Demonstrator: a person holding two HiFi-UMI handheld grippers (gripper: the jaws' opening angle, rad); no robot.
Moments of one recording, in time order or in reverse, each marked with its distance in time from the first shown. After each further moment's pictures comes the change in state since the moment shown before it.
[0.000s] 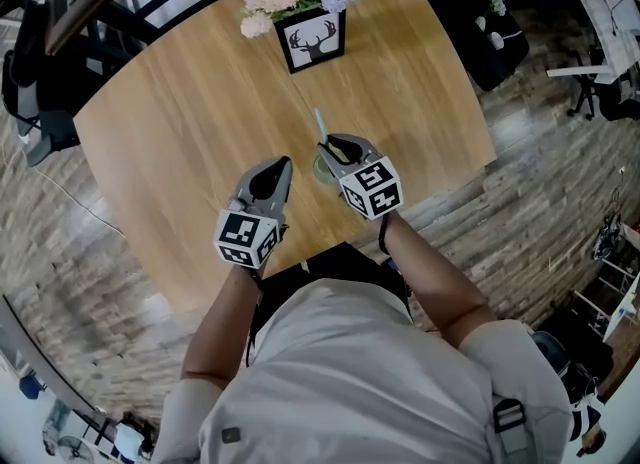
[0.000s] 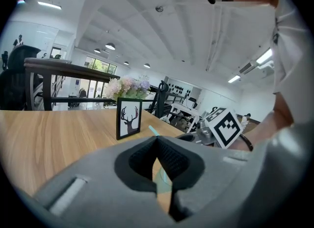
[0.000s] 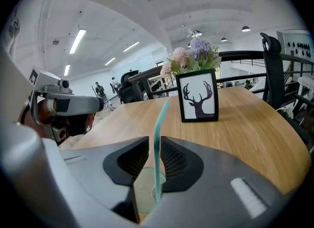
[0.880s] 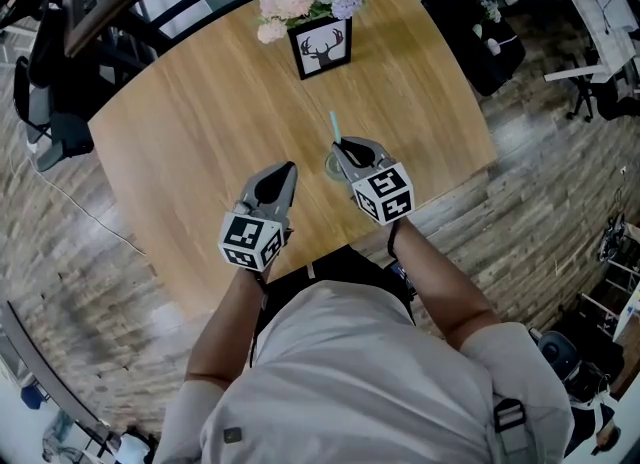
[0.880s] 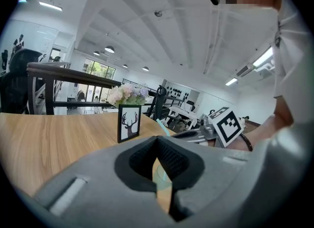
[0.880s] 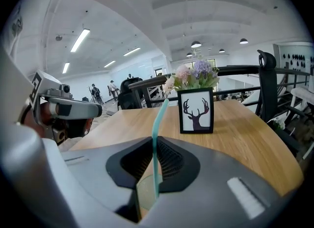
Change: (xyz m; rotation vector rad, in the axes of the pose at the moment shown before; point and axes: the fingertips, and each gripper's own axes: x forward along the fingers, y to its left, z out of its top) left arm -0.038 -0.004 0.013 0.008 -0.033 -0.019; right arm -0.030 0.021 0.028 -0.047 -0.085 -0.067
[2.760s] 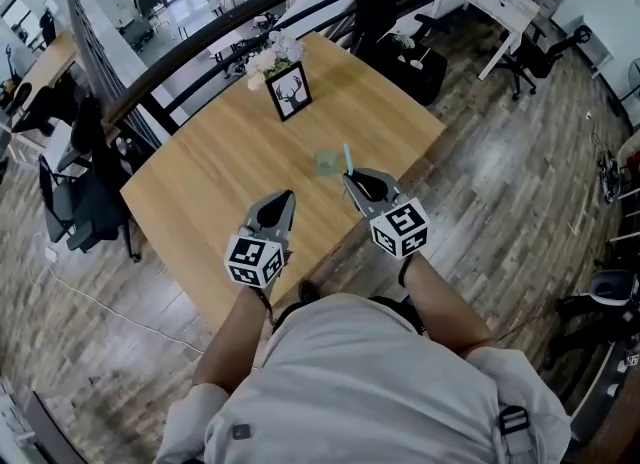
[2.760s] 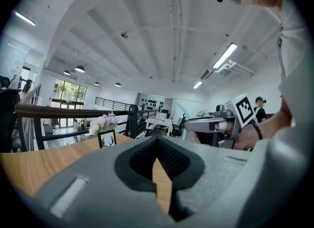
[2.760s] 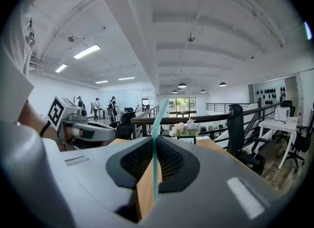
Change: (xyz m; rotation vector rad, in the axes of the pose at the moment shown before) left arm -0.198 -0.116 0.028 0.252 -0.152 -0.248; right arm -0.238 0.196 0.053 -0.090 -0.397 -0.272
